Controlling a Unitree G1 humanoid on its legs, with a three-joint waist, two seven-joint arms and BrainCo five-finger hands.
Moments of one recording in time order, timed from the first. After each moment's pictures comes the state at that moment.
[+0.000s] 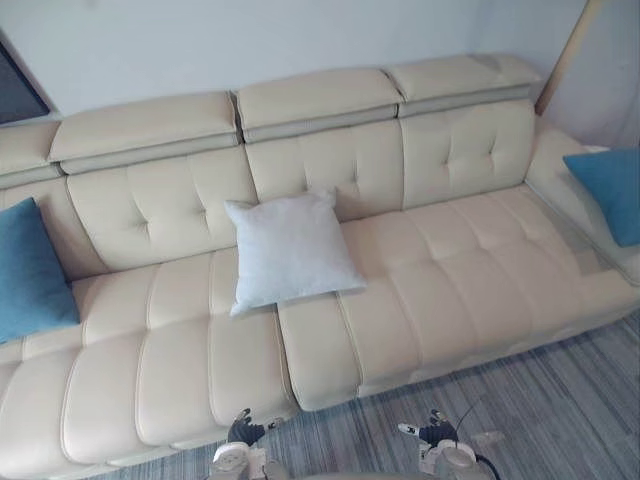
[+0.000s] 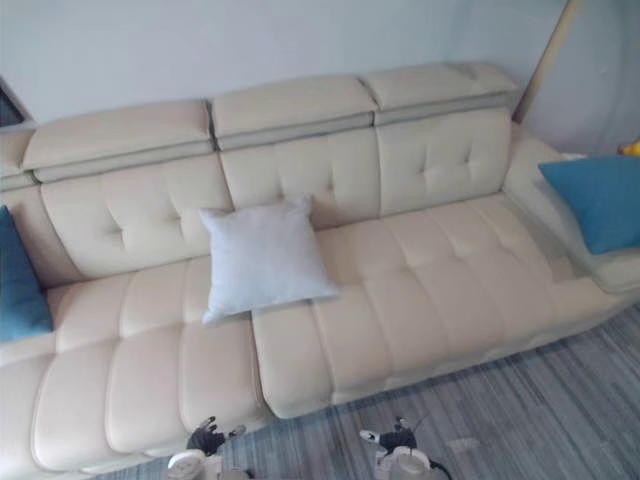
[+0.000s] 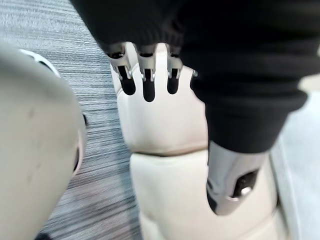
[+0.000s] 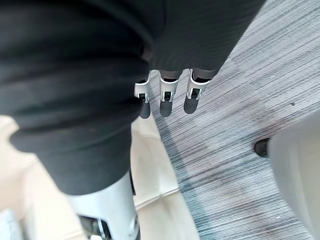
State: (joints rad) left arm 0.02 0.01 0.12 1.05 0.07 -0.08 0.10; right arm -0.01 -0.06 -0.20 1.05 -0.05 -0.01 -0.14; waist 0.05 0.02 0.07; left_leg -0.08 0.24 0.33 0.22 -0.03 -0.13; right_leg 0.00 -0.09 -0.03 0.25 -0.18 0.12
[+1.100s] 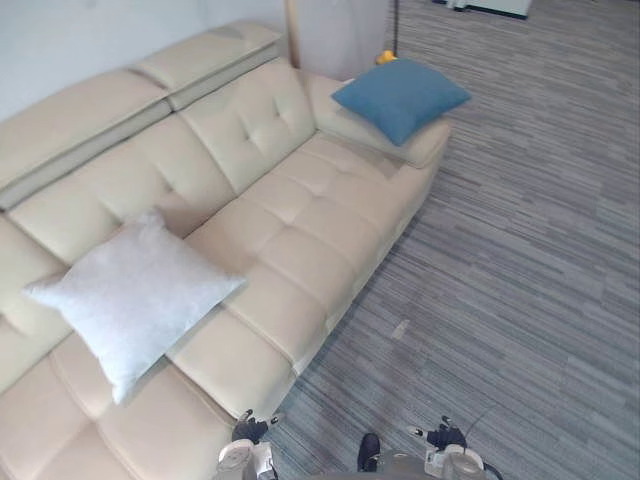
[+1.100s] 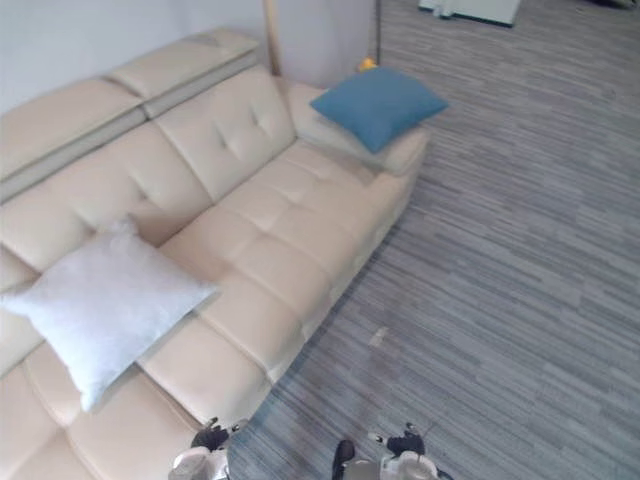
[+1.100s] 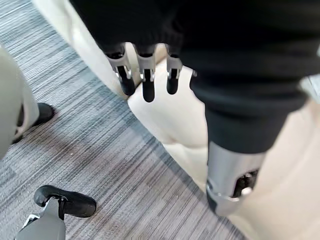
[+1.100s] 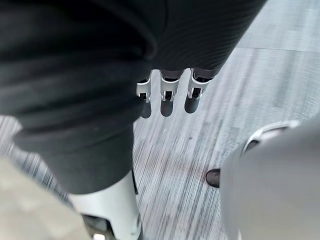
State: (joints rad) left arm 0.00 -0.05 0.30 1.07 0.08 -0.06 0.09; right arm 0.05 -0.03 -0.32 1.01 -0.04 -0.01 -0.15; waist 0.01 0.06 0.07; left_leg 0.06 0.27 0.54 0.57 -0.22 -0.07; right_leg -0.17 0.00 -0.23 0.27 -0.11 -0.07
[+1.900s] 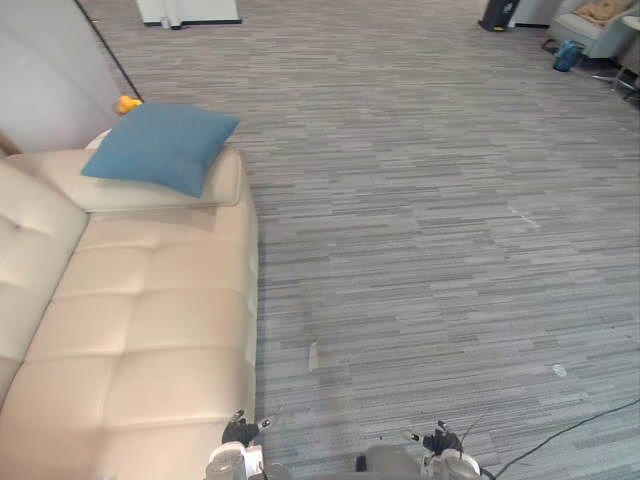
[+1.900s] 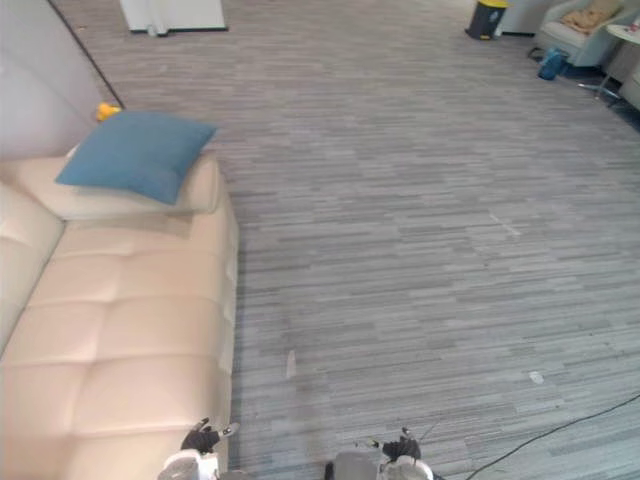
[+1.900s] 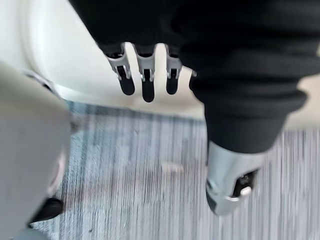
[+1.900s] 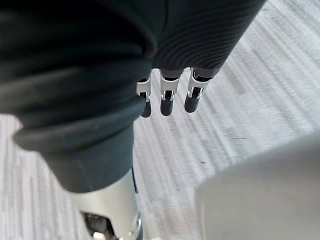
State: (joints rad) left arm 0.00 -0.01 0.23 1.05 0.08 -0.06 0.09; right arm 0.02 -0.02 -0.27 1.00 -0.02 -0.01 -0.15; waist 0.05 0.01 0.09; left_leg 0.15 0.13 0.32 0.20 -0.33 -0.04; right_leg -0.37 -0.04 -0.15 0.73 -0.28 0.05
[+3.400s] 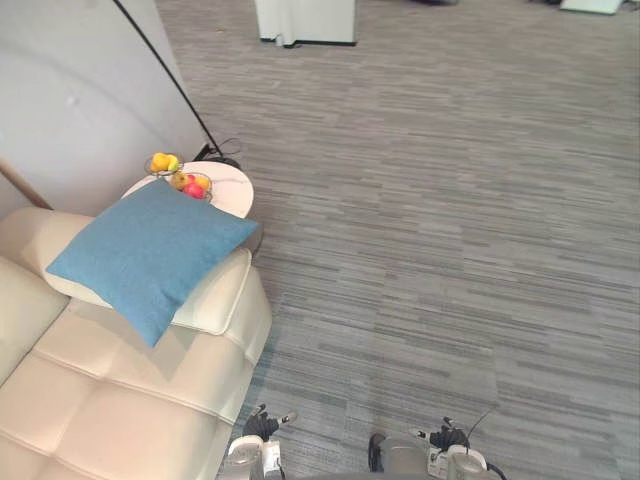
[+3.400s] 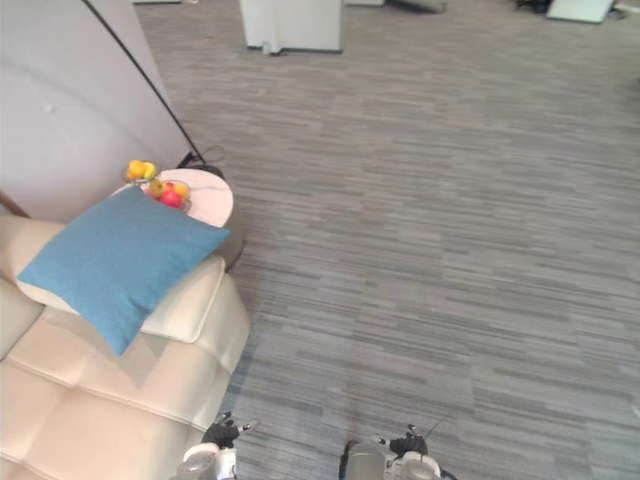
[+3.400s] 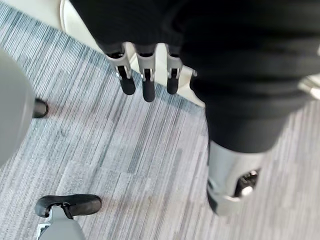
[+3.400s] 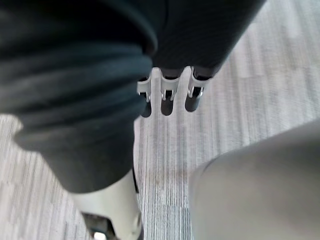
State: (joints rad) left arm 0.00 -0.06 0.24 1.05 0.09 -0.05 0.08; right arm 0.02 -0.04 -0.27 1.04 -0.03 -0.01 -0.14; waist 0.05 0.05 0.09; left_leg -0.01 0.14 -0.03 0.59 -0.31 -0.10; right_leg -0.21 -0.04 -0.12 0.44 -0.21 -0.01
